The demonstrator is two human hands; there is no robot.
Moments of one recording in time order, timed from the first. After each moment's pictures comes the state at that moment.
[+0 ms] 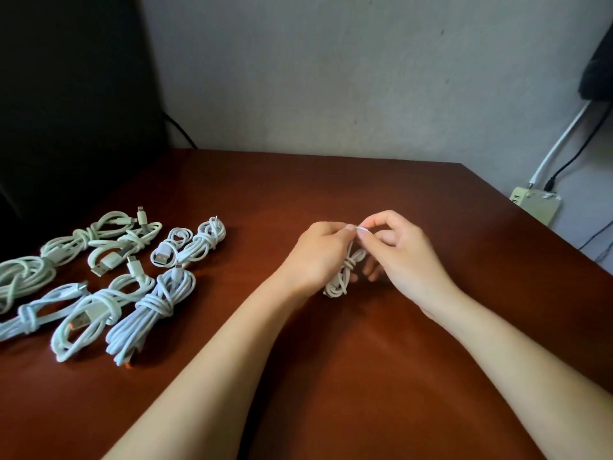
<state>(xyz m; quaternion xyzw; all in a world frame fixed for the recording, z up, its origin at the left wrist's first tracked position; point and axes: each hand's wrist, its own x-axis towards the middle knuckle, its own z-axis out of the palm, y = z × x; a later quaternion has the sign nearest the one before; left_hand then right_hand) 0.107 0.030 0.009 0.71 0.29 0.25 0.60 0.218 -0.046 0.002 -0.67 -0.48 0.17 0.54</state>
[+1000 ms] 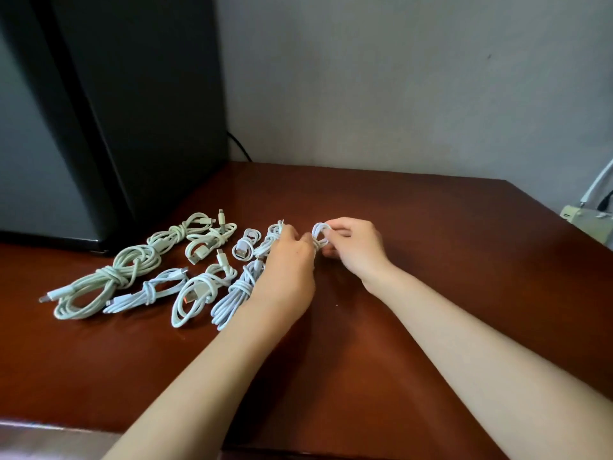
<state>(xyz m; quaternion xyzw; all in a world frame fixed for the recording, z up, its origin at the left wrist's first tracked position) 0.005 0.048 0.005 0.88 0.42 0.19 0.11 0.135 0.044 -0.008 -0.68 -0.42 0.23 0.55</state>
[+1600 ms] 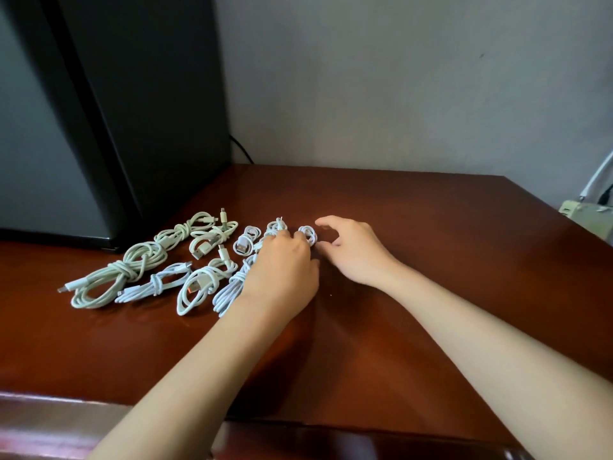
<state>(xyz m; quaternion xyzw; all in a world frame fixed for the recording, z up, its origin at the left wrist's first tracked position) -0.002 0.018 0.027 0.88 0.45 0.12 0.00 0.131 0.012 0.012 -0.72 -0.62 0.09 0.30</state>
